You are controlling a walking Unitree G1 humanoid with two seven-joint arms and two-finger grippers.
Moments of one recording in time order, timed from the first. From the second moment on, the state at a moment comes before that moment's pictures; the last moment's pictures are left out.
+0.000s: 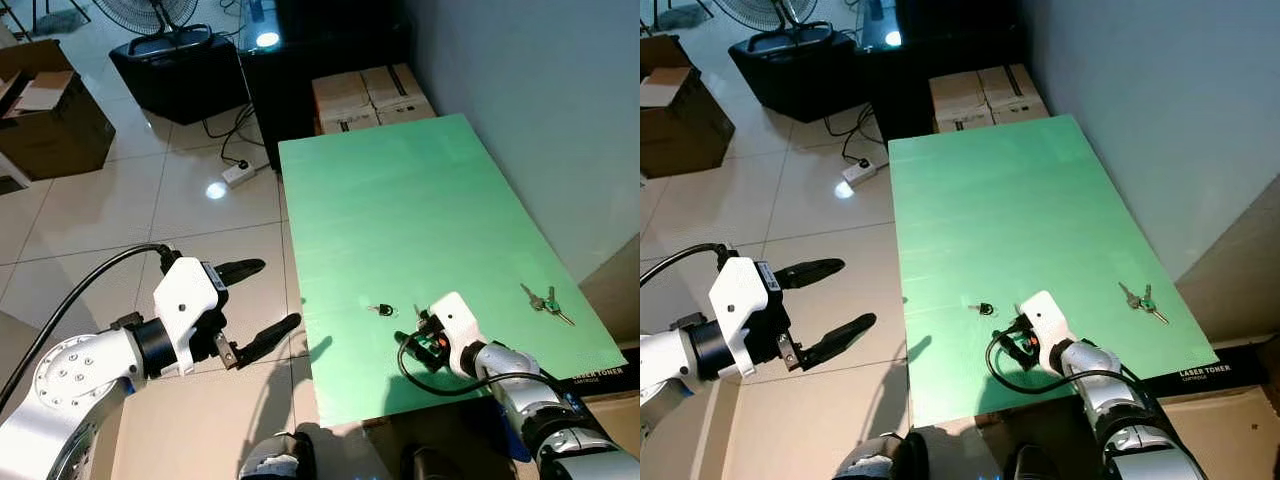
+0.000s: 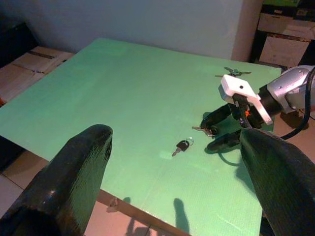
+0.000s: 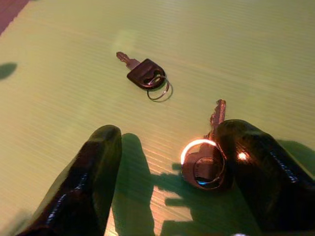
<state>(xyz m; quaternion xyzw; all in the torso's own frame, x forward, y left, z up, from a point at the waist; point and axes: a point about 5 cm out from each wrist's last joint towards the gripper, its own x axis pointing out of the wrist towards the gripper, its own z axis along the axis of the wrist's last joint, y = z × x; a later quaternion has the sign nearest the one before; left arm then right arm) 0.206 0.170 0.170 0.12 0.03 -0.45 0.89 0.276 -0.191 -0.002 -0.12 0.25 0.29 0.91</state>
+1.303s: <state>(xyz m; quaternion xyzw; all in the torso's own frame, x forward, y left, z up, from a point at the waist) 0.210 0.164 0.173 0.13 0.02 -0.46 0.88 0.282 -0.219 0.003 -0.16 0.26 0.17 0.94</state>
